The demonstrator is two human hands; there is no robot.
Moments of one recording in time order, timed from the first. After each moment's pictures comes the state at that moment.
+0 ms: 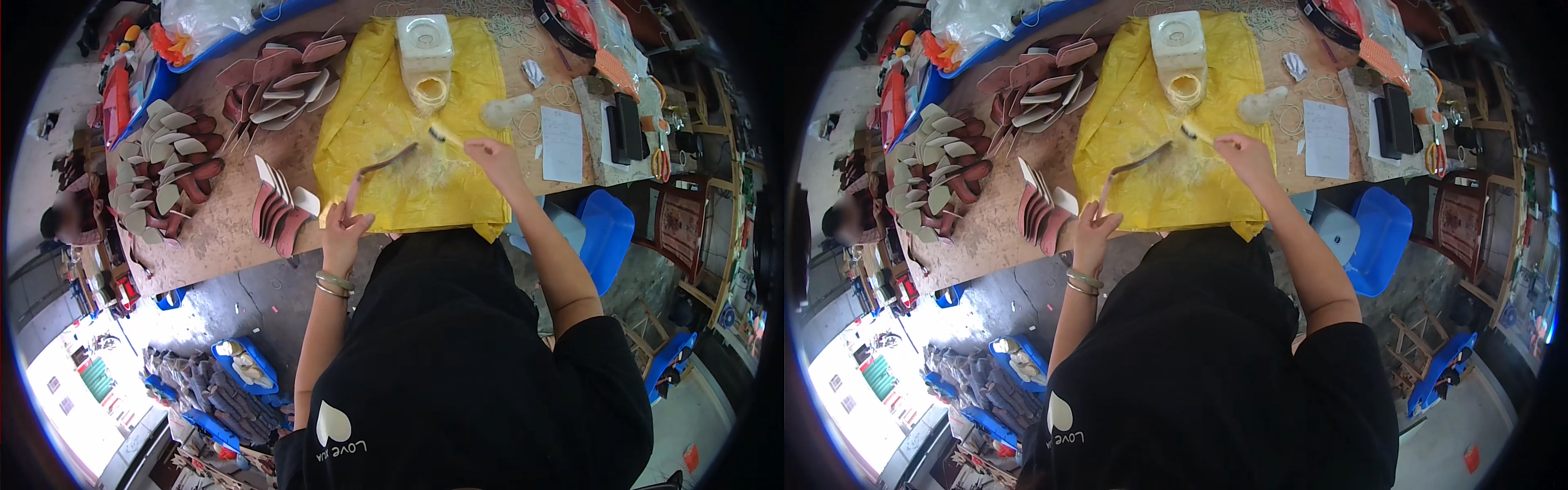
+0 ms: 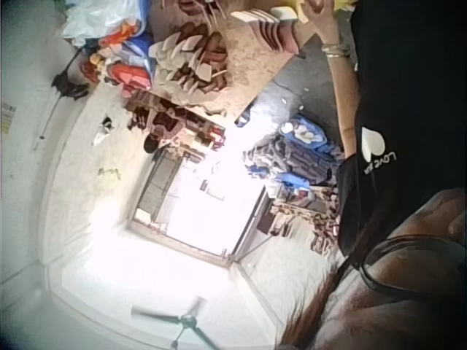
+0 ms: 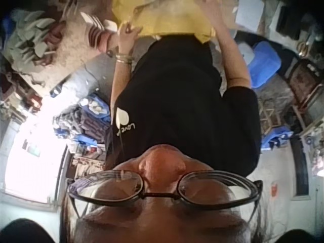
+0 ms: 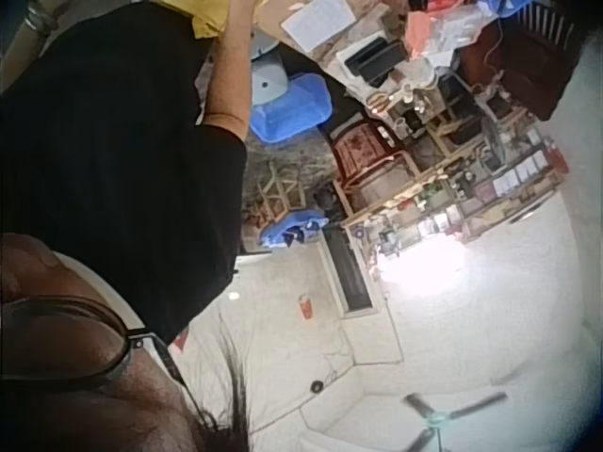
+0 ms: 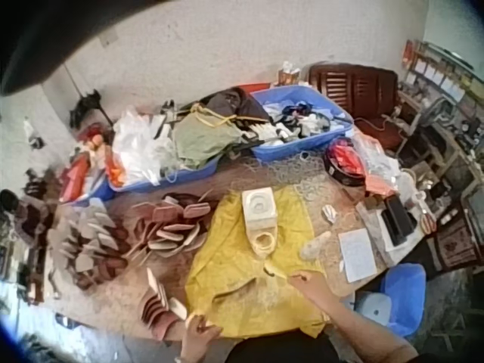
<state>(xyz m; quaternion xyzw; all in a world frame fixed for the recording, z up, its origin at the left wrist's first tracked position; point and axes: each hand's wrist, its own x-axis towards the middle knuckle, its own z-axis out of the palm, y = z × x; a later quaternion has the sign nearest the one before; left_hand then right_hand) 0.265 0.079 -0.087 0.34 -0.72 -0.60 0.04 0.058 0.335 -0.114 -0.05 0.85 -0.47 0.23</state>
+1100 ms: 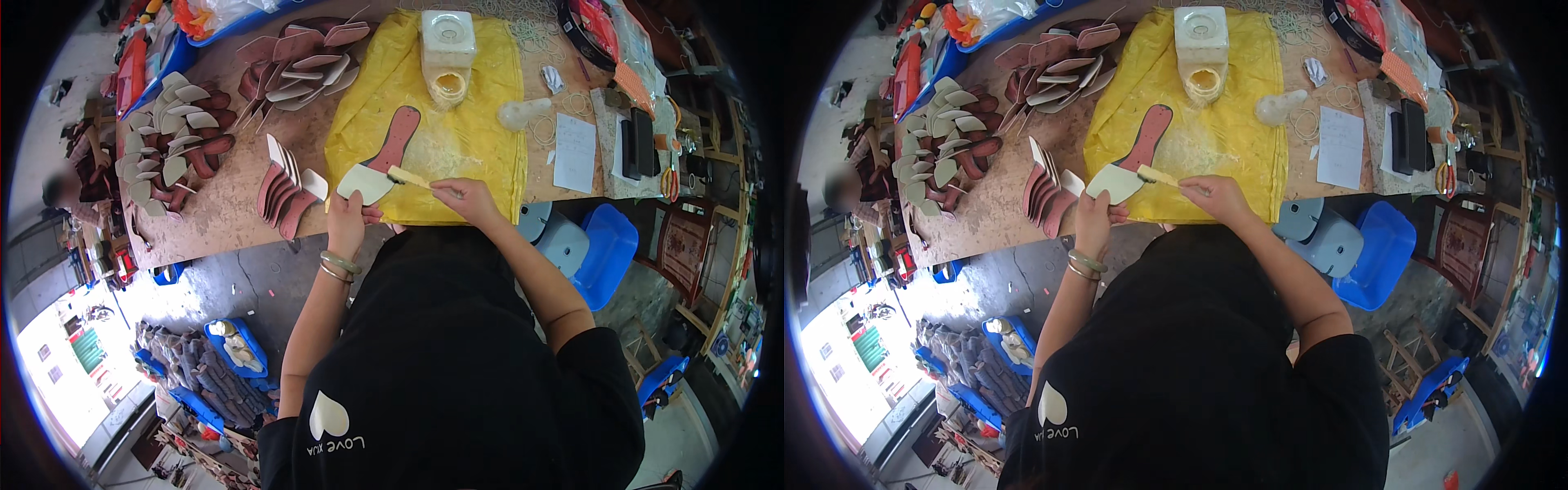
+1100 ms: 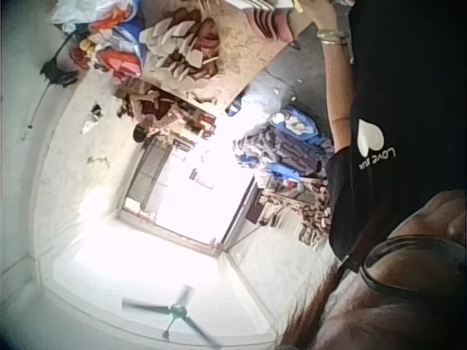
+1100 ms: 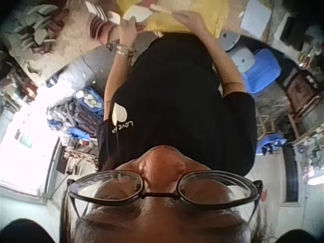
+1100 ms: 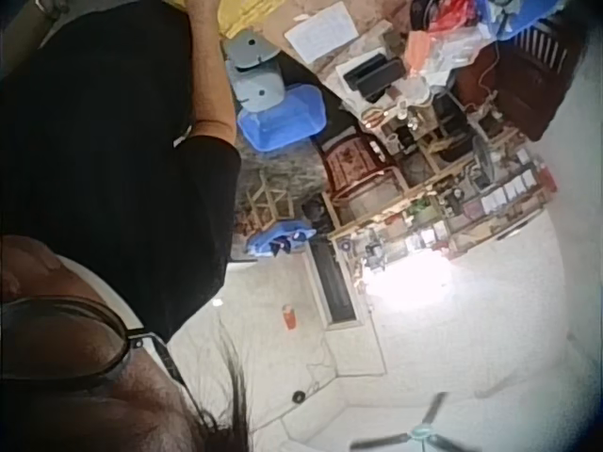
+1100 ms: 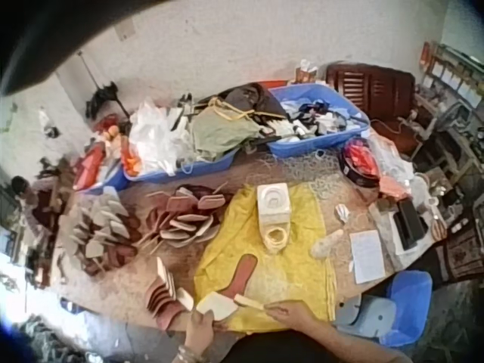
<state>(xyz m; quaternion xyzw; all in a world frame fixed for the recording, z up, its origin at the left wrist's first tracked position) 0.244 0.086 -0.048 0.41 -0.57 -0.71 -0.01 0.130 0.302 -0.102 -0.22 0.77 -0.52 0.29</state>
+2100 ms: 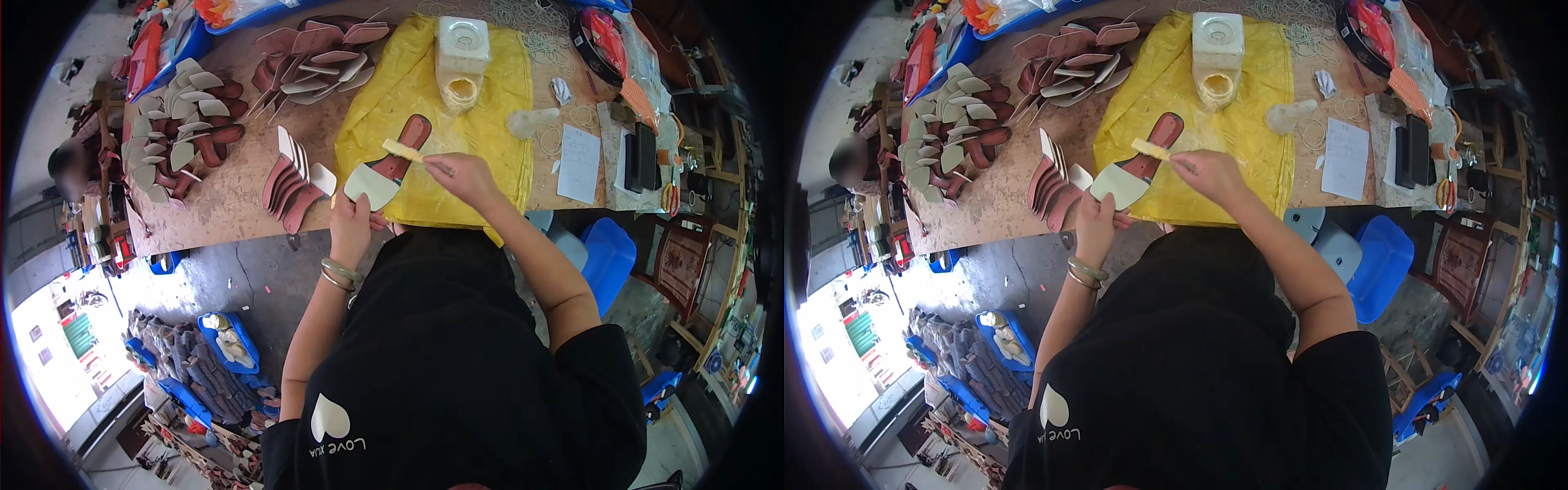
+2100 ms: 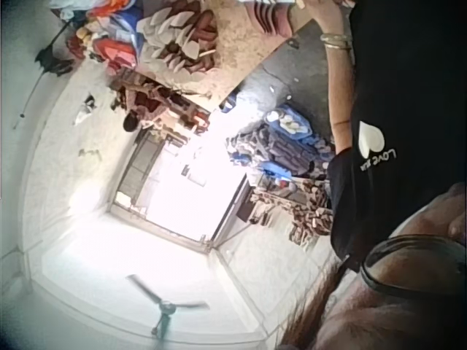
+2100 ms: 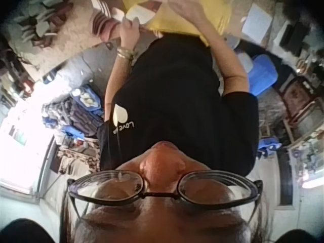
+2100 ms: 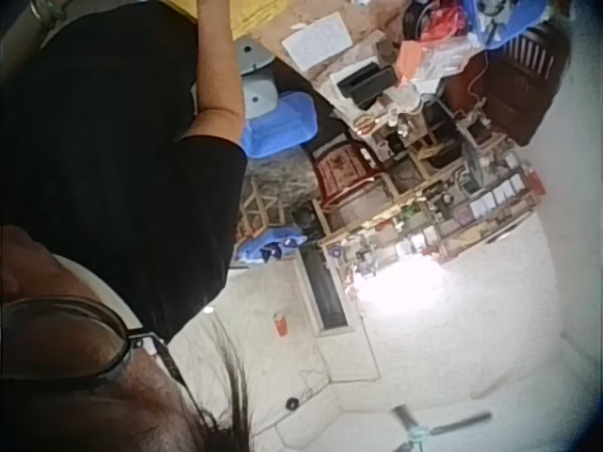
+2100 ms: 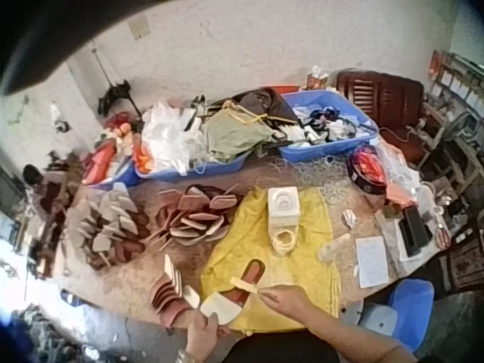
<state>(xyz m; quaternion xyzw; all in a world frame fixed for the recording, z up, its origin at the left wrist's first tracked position) 0.259 0.092 -0.025 0.39 -0.66 -0.64 0.02 0.104 0.262 -0.083 -0.37 0.82 -0.42 0.12</state>
